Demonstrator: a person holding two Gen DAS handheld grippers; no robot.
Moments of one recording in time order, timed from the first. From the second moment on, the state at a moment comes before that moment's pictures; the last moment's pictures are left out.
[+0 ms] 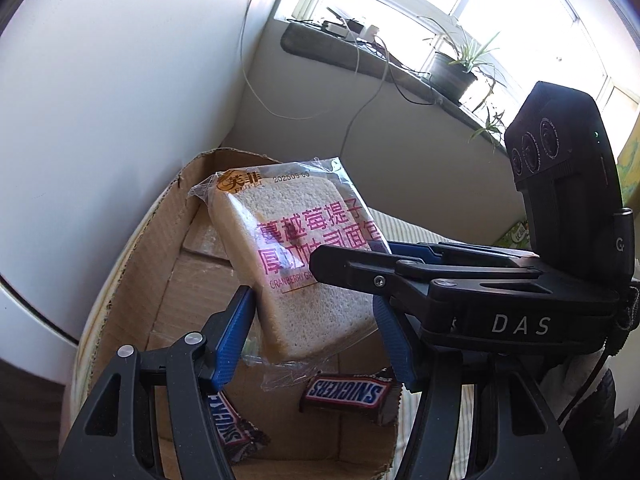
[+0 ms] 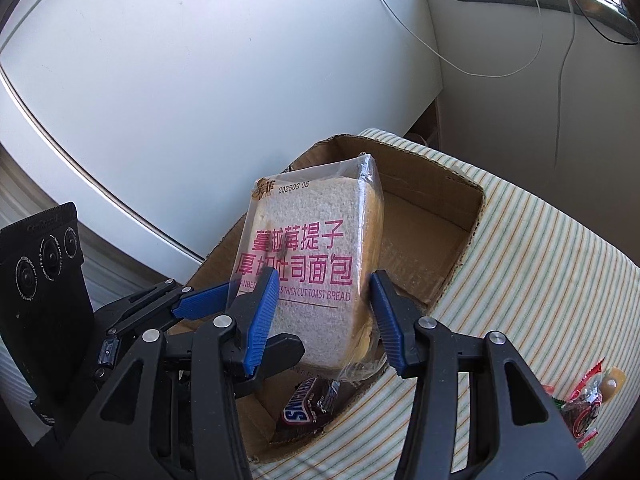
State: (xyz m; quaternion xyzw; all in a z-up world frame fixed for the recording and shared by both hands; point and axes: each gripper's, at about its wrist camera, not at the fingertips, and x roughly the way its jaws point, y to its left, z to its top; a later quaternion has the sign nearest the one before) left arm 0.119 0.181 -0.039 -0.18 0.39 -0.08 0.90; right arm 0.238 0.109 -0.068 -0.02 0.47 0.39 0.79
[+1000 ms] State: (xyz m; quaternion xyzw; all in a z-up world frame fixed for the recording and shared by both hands) left arm 0.101 0.163 -0.029 -0.14 0.37 -0.04 0.92; right arm 0.222 0.076 -0.044 -0.04 0.44 0.37 0.82
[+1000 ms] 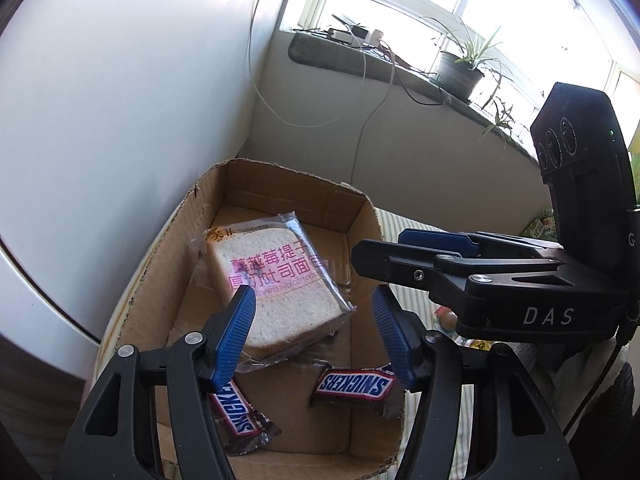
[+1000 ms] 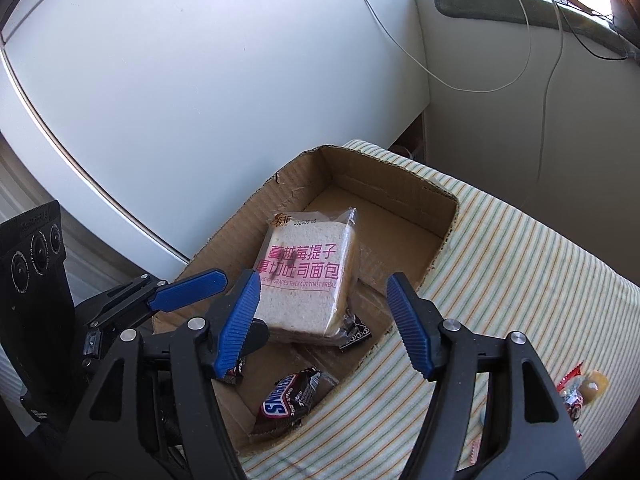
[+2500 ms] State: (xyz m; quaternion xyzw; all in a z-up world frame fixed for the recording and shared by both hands) left arm 0.116 -0.009 -0.083 -0.04 0.43 -0.18 0.88; right arm 0.144 -0.116 -0.105 -0.15 0.43 0.24 0.86
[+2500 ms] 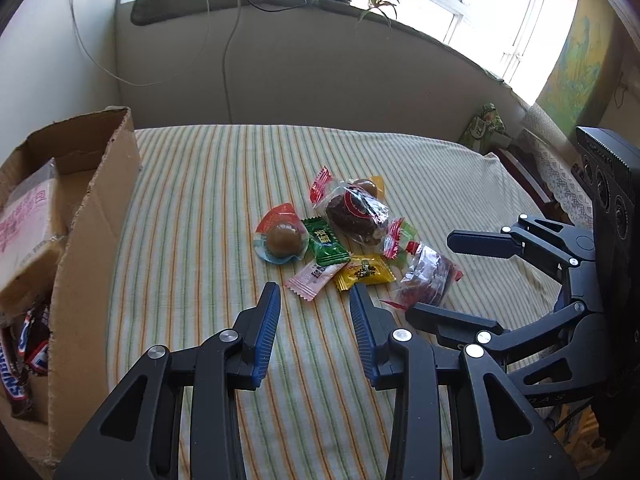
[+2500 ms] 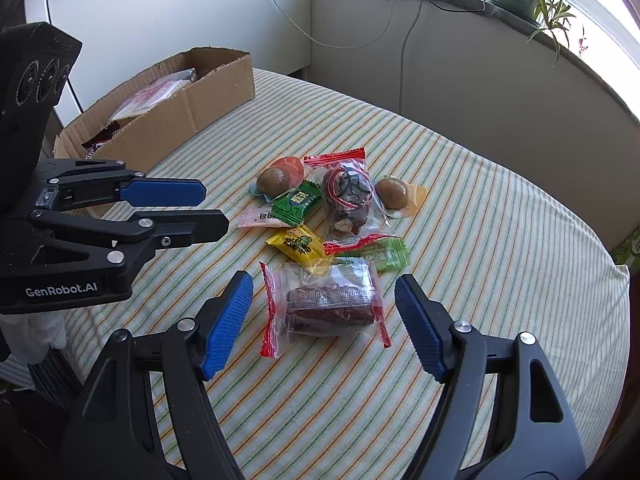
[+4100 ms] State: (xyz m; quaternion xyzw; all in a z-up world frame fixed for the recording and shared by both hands) left arm 0.125 -0.030 -0.103 0.01 0.45 -0.21 0.87; right arm 0.145 -0.147 -0.114 -0.13 0.45 0.25 0.85
